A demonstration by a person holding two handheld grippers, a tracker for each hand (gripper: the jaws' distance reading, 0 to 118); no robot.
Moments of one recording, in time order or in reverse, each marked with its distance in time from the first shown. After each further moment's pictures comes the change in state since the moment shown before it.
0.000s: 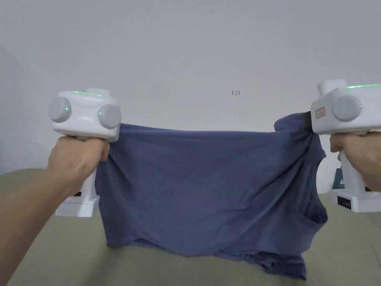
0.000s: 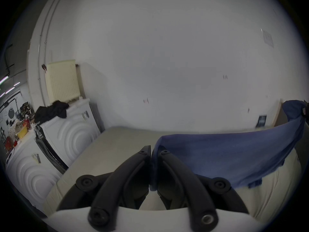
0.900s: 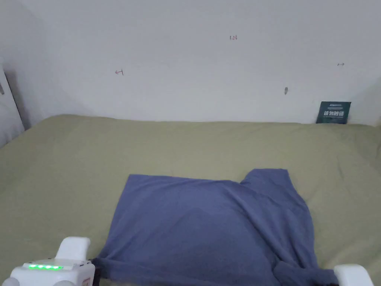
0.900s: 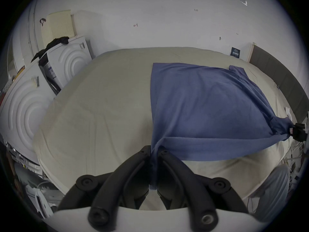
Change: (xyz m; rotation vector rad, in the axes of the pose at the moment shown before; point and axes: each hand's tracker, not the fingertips) left arm -0.139 -0.402 0.247 -0.412 -0.179 -0.068; right arm 0.009 -0.428 0.351 -0.424 0.213 -0.039
